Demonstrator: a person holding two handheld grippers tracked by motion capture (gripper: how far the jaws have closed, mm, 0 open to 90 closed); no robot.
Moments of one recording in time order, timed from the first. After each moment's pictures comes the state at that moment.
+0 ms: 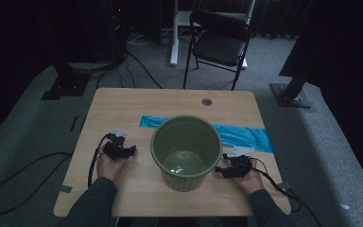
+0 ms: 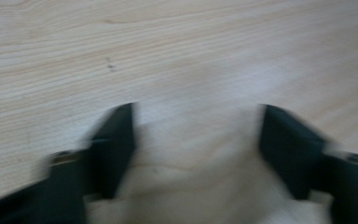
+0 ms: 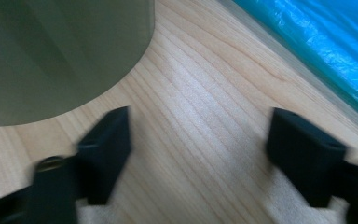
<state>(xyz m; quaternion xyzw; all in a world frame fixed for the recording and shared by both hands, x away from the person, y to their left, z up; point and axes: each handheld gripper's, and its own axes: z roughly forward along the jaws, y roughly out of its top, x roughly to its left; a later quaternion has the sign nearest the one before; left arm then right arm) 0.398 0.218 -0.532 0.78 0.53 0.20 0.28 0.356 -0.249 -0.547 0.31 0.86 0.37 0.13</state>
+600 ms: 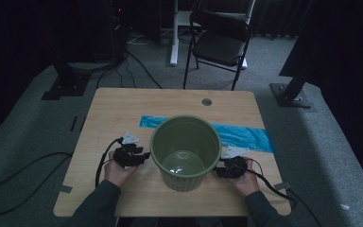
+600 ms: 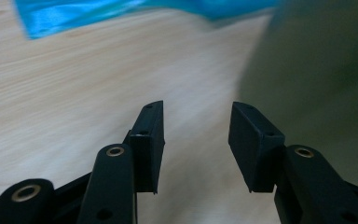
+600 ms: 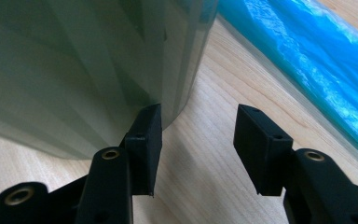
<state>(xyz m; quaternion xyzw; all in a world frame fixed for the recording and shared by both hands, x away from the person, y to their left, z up) 0.349 0.167 -0.494 0.82 0.42 0.11 0.37 0.335 -0.219 -0.512 0.30 0.87 0.38 0.15</state>
